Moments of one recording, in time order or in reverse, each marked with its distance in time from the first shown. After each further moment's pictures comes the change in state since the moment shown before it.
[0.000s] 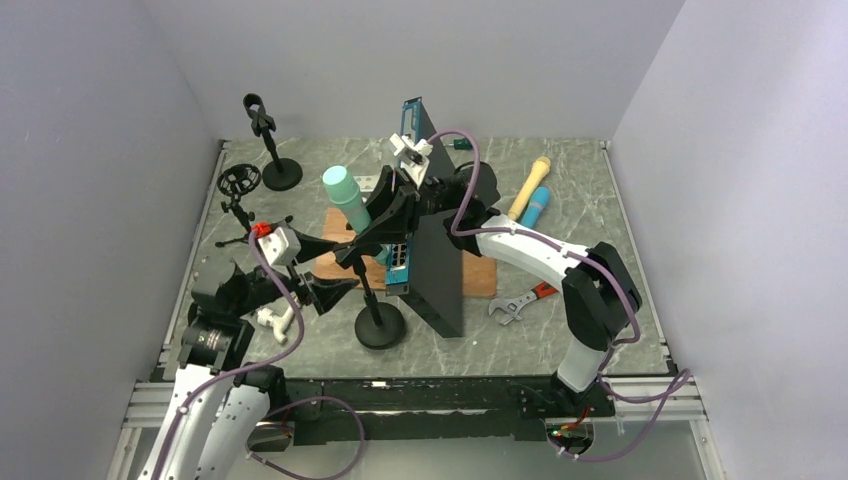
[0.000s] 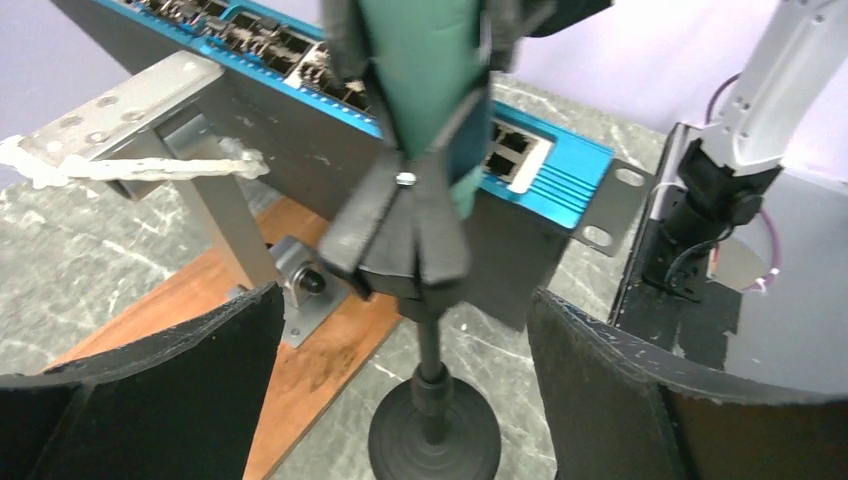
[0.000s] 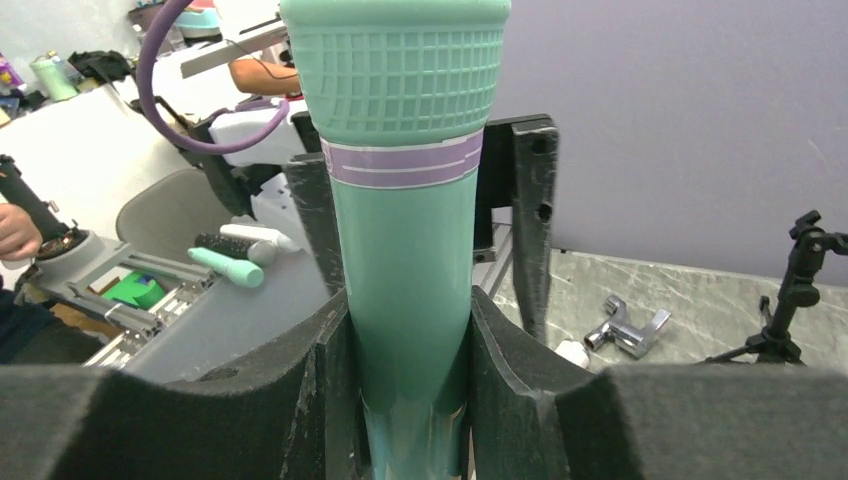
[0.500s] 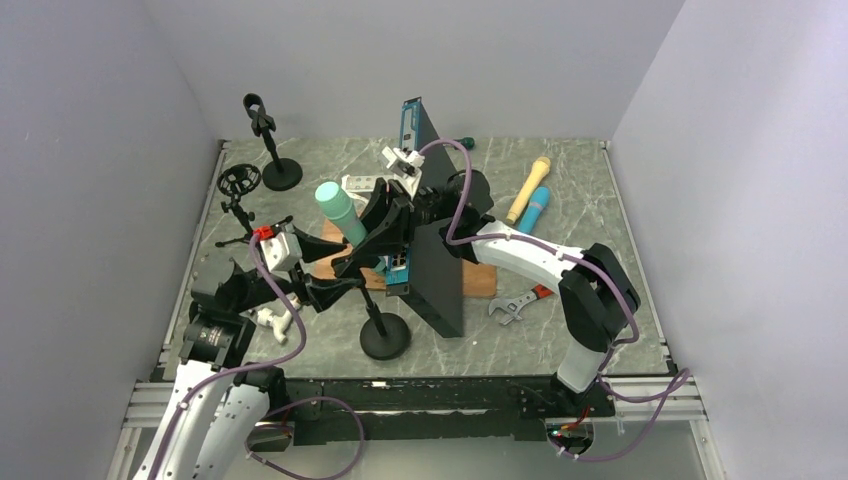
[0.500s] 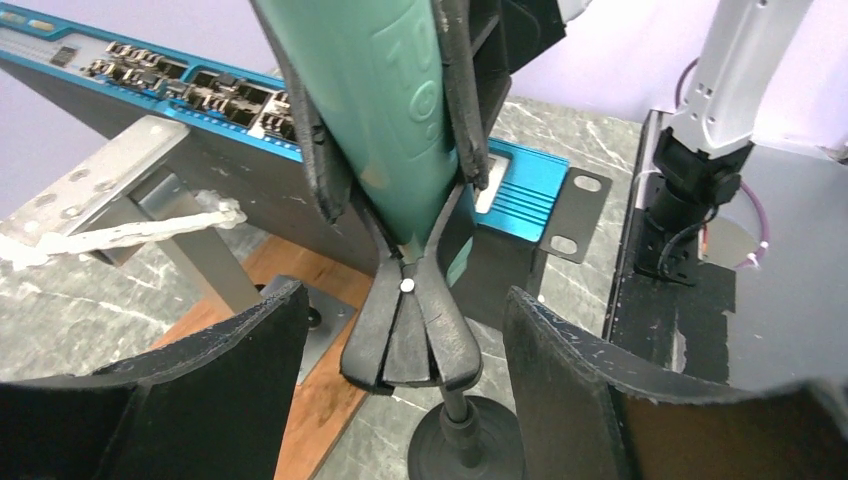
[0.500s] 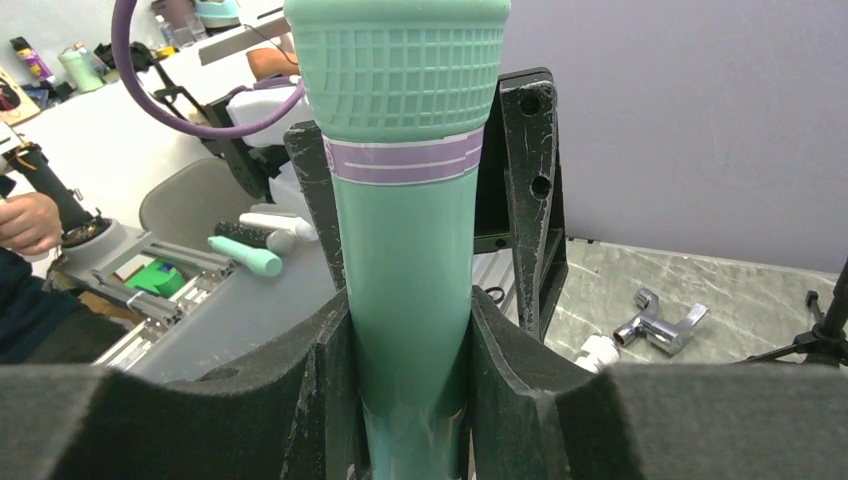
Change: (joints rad) left arm -0.016 0.053 0.020 0.076 0.060 0.055; right arm 0.039 0.003 -0.039 0.031 -0.011 0.002
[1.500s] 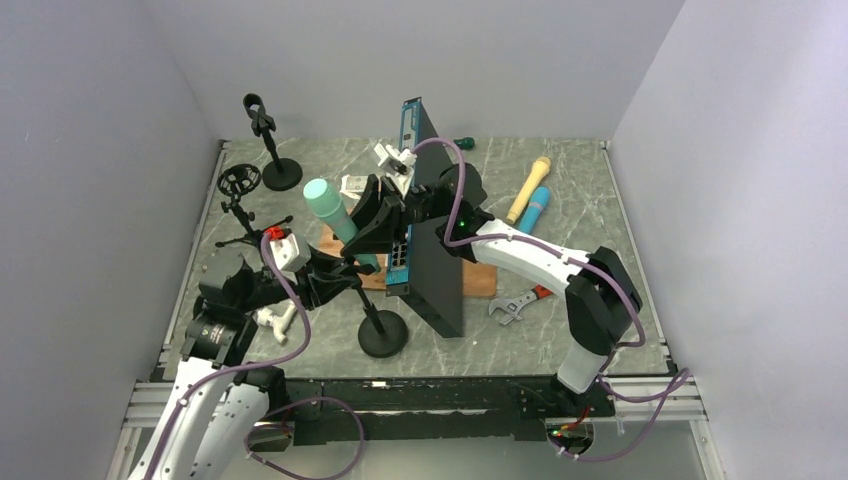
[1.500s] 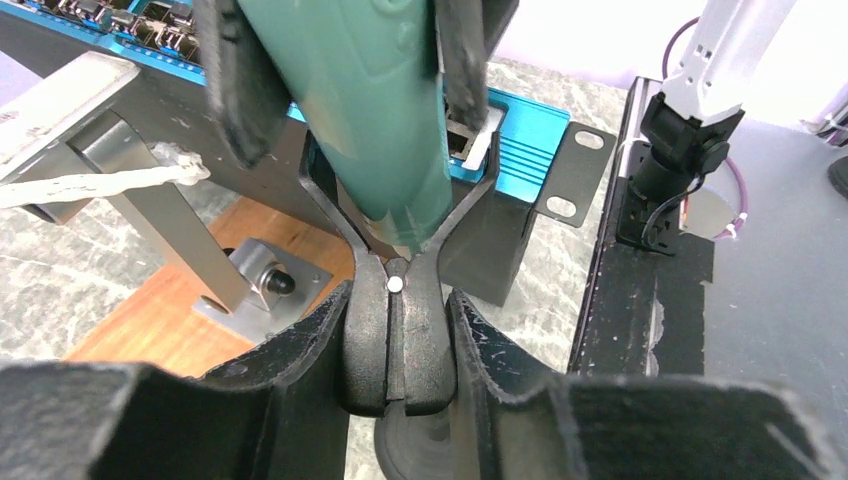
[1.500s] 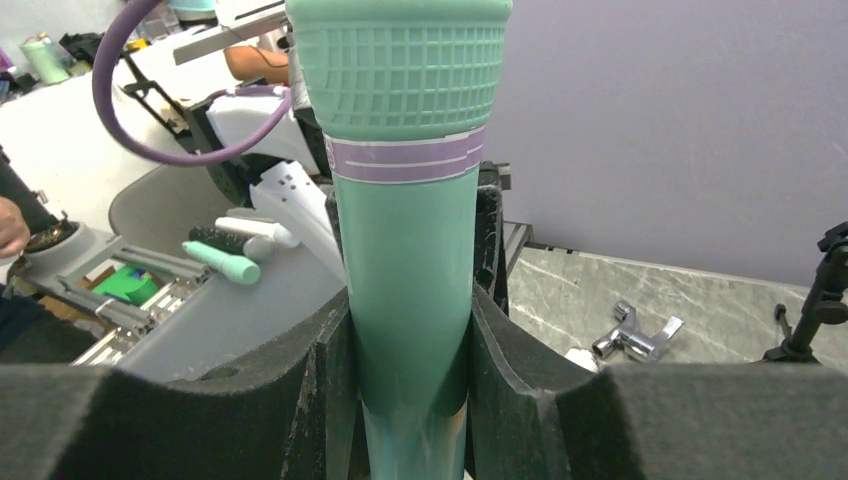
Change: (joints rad) left arm -0.023 0.020 -0.001 -0.102 0.020 0.043; right arm 0.038 -0.014 0.048 -0.154 0.039 -0.129
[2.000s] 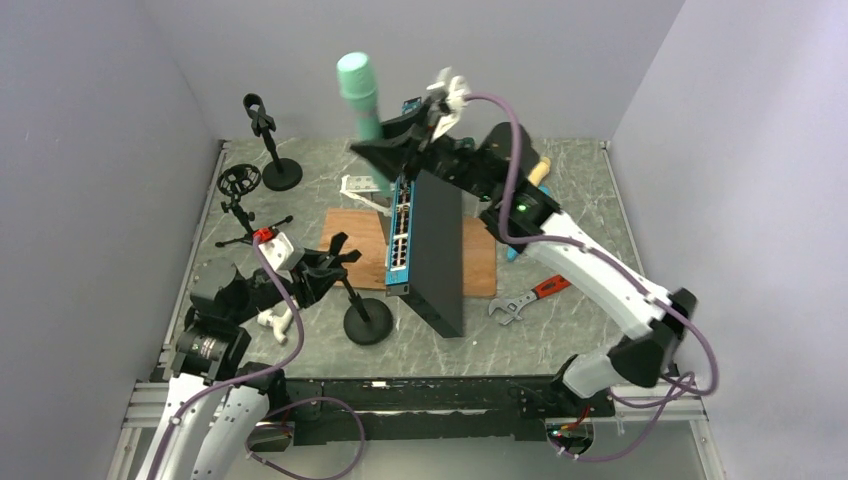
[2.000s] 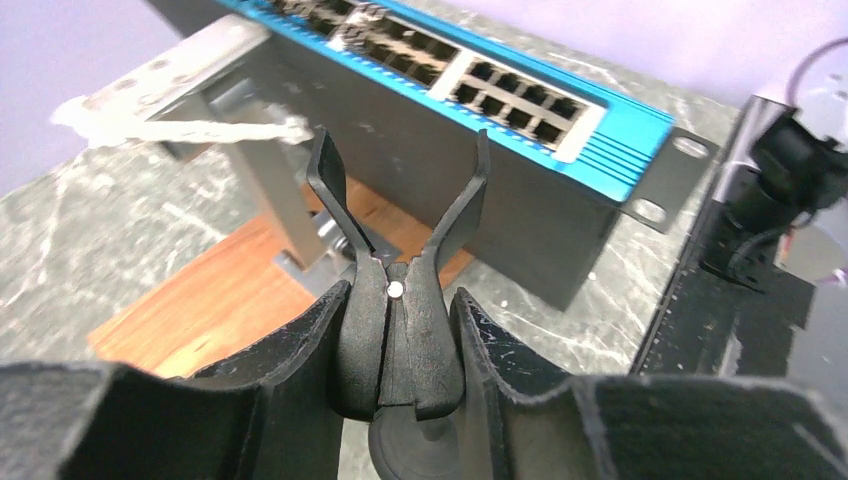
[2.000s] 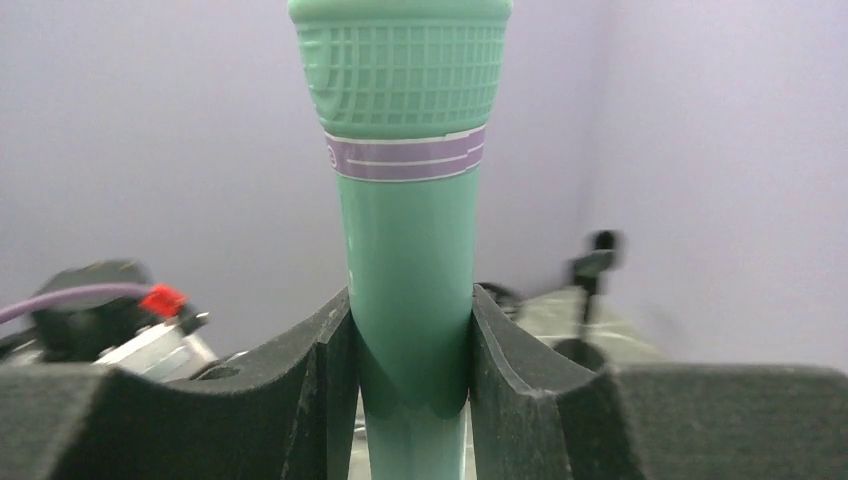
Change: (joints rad) left arm -0.003 -0.090 0.014 -0.113 -0.221 0.028; right arm 0.005 -0.207 0.285 -0.669 0.668 -0.432
